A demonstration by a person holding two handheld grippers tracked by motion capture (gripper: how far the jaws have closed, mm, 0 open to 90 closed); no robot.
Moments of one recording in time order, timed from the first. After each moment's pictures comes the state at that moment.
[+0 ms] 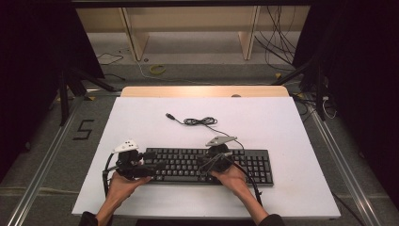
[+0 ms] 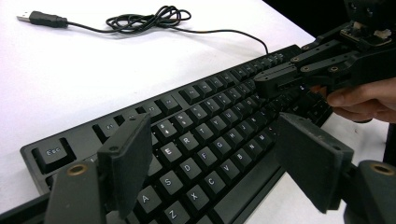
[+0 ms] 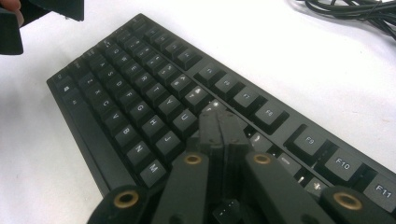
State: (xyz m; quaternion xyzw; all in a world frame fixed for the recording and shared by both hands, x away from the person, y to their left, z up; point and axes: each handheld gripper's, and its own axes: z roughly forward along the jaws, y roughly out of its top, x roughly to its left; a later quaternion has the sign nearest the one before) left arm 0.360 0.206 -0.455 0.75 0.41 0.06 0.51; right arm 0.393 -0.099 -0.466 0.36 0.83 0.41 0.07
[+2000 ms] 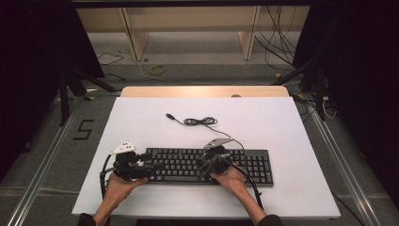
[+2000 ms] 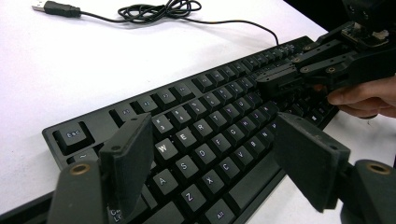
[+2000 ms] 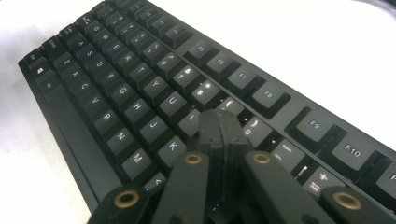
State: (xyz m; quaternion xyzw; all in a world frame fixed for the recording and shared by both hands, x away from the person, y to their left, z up) left arm 0.359 0.214 -0.461 0.76 0.42 0.06 0.50; right arm 0.395 -0.094 -0.479 0.37 0.84 0.39 0.07
